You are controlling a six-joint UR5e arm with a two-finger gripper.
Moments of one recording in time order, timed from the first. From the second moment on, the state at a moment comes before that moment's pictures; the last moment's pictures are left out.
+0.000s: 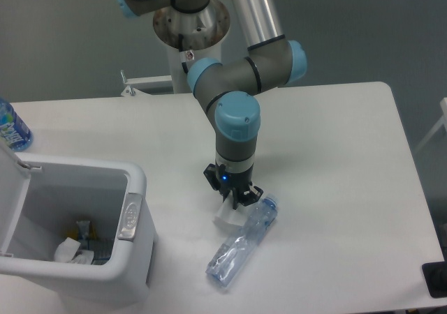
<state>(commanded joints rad) 2.41 -1.96 -1.81 -0.79 1.48 0.98</state>
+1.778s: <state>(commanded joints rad) 2.34 -1.81 -1.43 -0.80 0.72 0.46</state>
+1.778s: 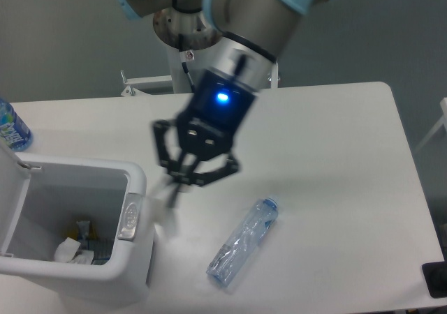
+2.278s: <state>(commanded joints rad) 2.29 -1.83 -1.44 -0.79 0.73 0.48</state>
